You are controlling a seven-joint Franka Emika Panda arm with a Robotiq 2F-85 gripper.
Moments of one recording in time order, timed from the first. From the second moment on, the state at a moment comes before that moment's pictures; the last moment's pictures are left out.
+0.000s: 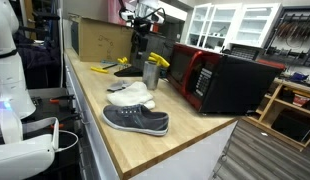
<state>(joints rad) -0.07 -0.17 -0.18 -2.24 0.11 2.02 -0.13</state>
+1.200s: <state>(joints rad) -0.10 0.04 -0.15 -1.87 0.08 1.97 0.47</state>
